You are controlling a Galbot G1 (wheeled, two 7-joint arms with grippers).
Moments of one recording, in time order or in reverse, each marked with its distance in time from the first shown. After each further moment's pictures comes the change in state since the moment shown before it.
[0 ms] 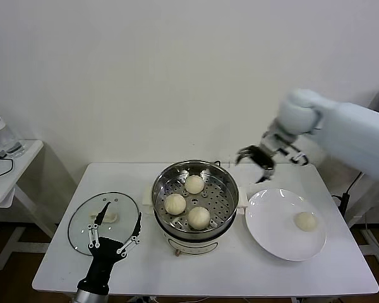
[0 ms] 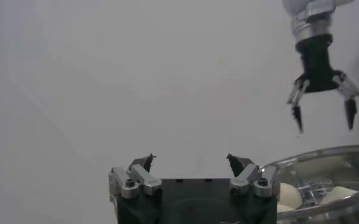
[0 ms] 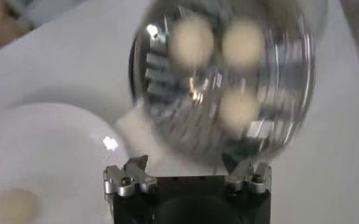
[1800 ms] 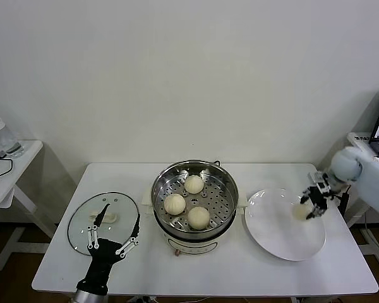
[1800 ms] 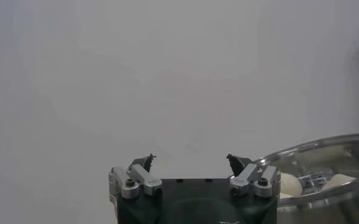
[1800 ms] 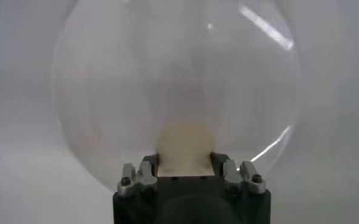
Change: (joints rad) left arm -0.002 0.011 -0.004 0.012 -0.006 0.007 -0.001; right arm -0.306 -0.029 0.163 -0.281 -0.081 -0.144 -0.011
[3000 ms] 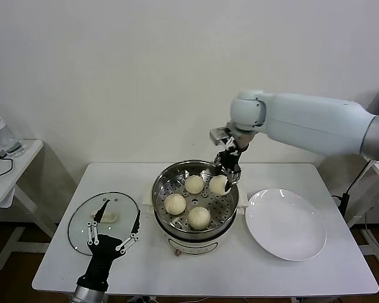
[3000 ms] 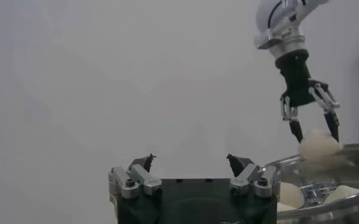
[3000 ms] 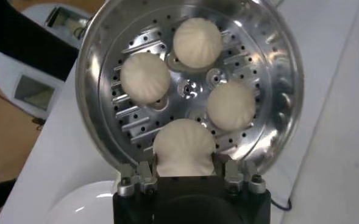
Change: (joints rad) left arm -0.021 0.011 0.005 -0.003 -0.018 -0.003 -0.008; right arm 0.505 0.482 -0.529 0.198 0.462 -0.207 0.032
